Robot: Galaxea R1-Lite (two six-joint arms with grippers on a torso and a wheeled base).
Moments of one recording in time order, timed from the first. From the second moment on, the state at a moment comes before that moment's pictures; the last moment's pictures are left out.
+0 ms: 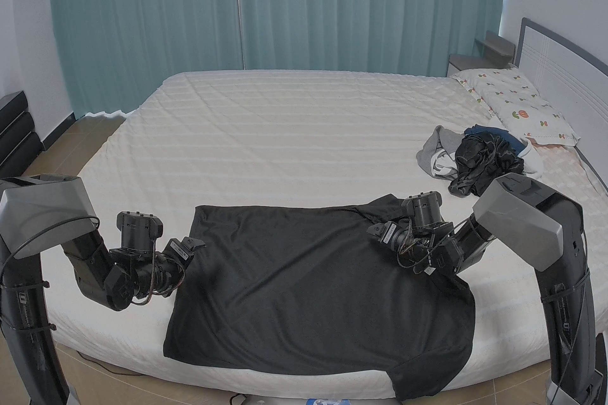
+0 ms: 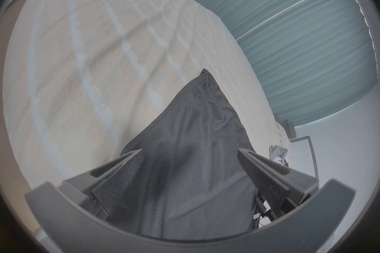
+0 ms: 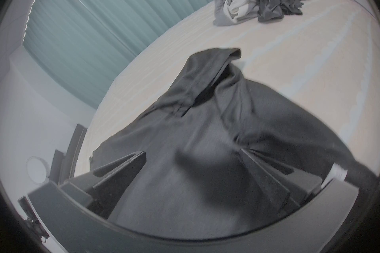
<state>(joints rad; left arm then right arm) -0.14 2.22 -0.65 -0.90 -0.06 -1.04 0.35 2.54 -1.30 -0.62 -0.08 0.76</state>
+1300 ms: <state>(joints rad) -0.16 2.27 -0.65 -0.91 0.00 -0.99 0.18 2.53 -1.50 -0.60 -0.12 0.66</state>
